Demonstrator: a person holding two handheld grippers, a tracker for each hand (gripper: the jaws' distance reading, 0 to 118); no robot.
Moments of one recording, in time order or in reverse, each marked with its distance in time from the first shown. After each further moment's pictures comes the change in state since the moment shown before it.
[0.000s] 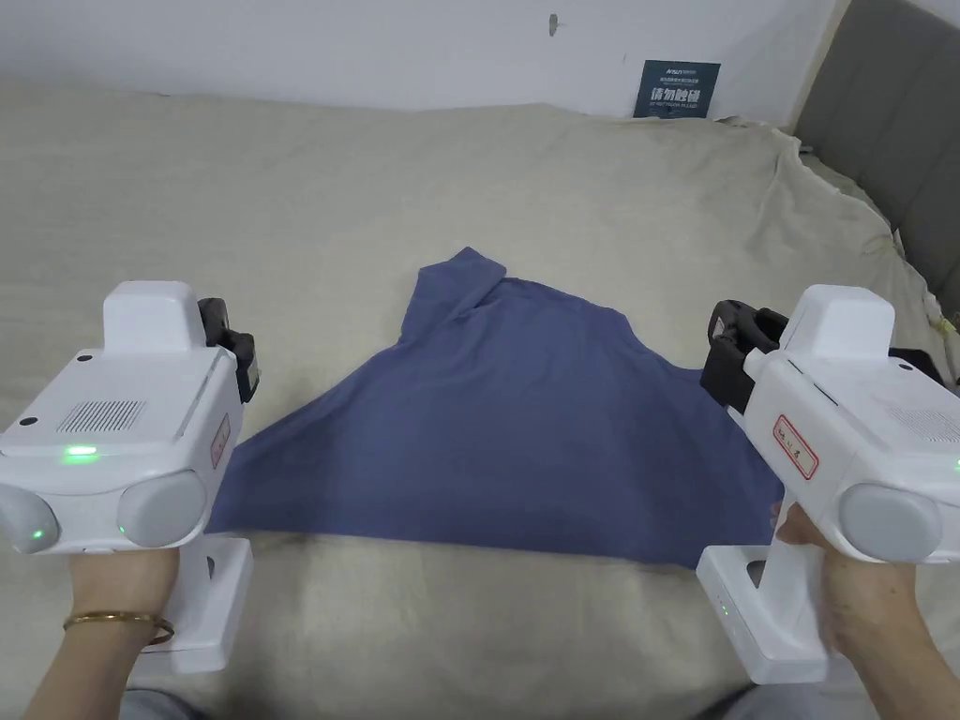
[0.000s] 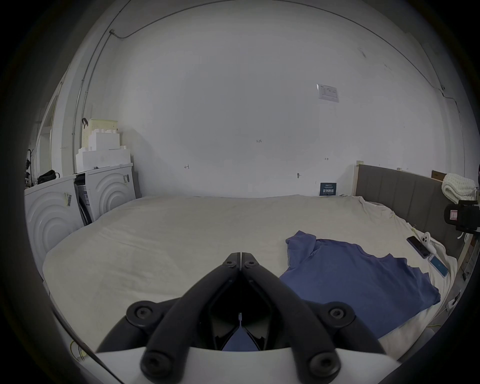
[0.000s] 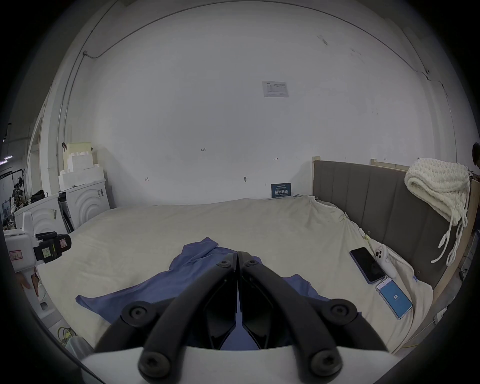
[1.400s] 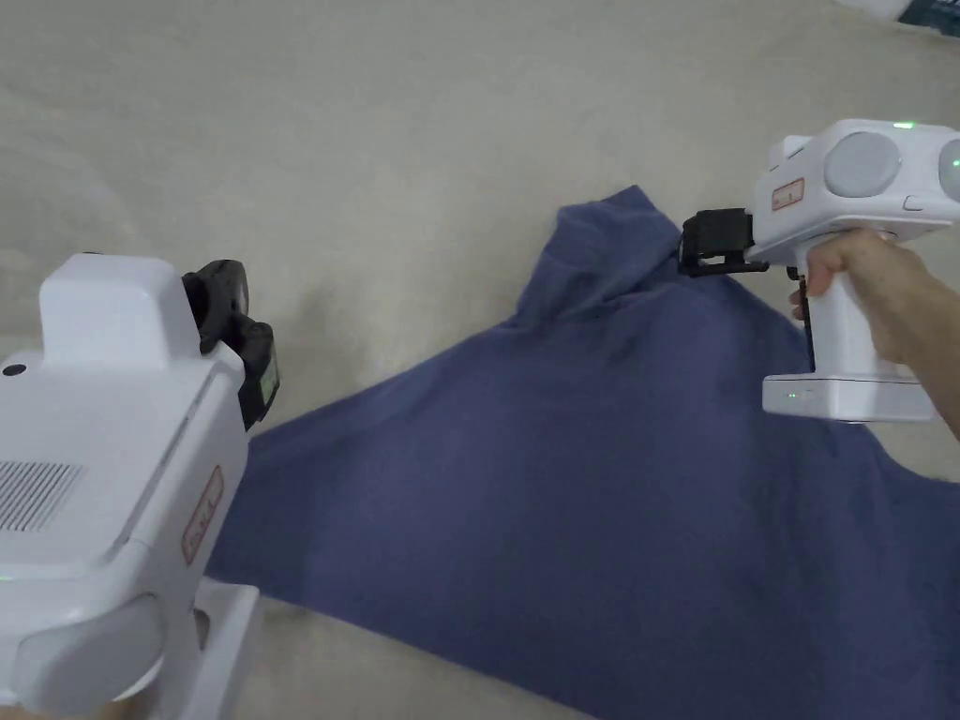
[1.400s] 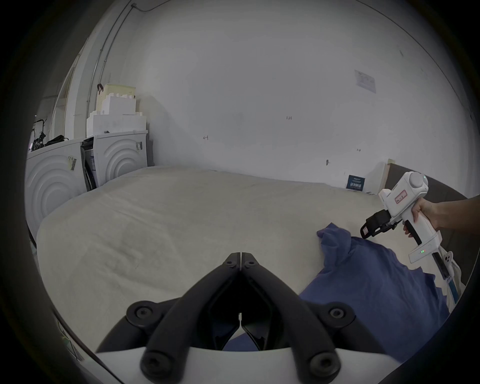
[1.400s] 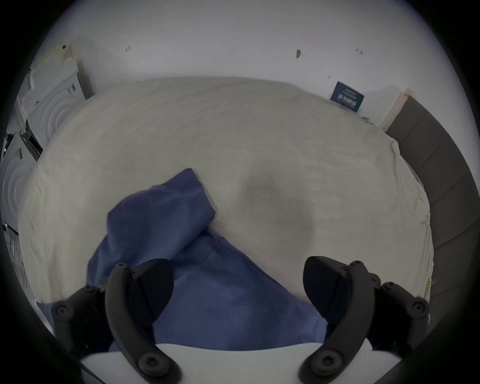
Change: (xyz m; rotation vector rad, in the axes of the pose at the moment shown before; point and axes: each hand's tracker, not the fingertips) left arm -0.014 -0.031 -0.109 -0.127 0.116 0.126; right arm -0.075 0.000 -0.475 -0.837 0.072 0.241
